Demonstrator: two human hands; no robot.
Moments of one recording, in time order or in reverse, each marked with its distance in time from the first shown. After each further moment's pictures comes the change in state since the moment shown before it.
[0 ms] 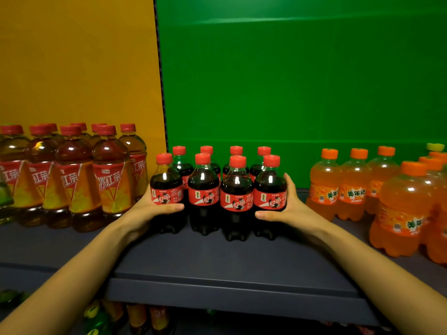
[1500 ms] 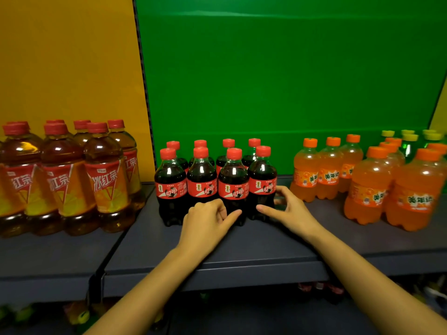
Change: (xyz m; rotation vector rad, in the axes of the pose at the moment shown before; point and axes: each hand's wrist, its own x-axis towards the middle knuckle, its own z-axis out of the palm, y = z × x) left_hand -0.033 -0.006 0.098 0.813 0.115 0.387; right_hand -0.040 0.006 0.026 -0.239 0.347 -0.019
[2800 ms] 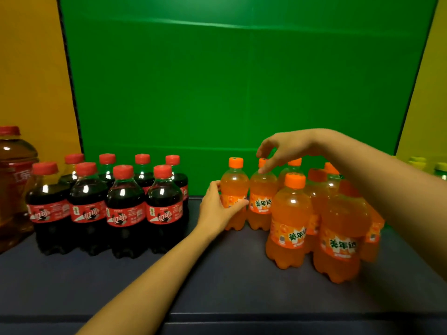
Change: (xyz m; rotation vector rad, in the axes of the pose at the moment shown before) left_hand 0.122 0.120 0.170 -0.456 0.034 -0.205; right_hand 0.127 -0.049 -0.217 -0.785 -0.439 -0.006
